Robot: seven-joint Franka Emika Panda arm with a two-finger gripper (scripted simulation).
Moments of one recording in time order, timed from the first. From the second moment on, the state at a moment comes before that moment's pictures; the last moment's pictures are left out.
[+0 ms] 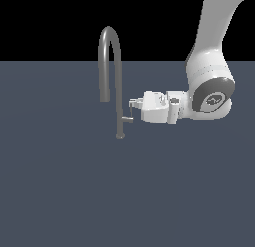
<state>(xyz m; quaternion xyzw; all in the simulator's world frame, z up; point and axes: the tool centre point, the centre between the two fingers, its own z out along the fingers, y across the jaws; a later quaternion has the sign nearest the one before) 0.020 -0.016 0.156 -0.46 0.54 0.46 0.54</state>
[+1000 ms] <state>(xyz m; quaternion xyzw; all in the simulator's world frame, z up) -0.024 -0.010 0.142 -0.47 0.53 0.45 0.54</state>
